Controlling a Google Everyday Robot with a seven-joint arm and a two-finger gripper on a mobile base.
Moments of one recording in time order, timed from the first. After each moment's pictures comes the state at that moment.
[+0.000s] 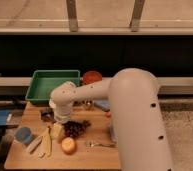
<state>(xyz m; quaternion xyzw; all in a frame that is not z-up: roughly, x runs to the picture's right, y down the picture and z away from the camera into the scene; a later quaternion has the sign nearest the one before) -0.176 0.219 0.817 -0.45 0.01 0.24 0.86</state>
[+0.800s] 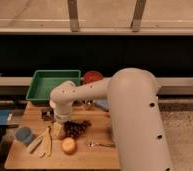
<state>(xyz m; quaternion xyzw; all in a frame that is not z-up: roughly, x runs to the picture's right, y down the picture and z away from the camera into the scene) -0.177 0.213 0.820 -0.45 0.02 0.24 0.86</state>
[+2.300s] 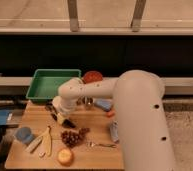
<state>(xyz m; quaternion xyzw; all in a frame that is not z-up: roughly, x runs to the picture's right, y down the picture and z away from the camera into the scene) -0.175 0.167 0.852 -0.41 -0.02 0.36 0.84</state>
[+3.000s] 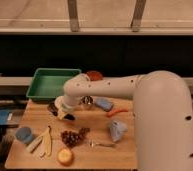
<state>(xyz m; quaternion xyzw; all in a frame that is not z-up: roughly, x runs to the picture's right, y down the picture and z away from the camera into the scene) -0.167 0.133 0.805 -0.38 -0.08 0.37 0.84</state>
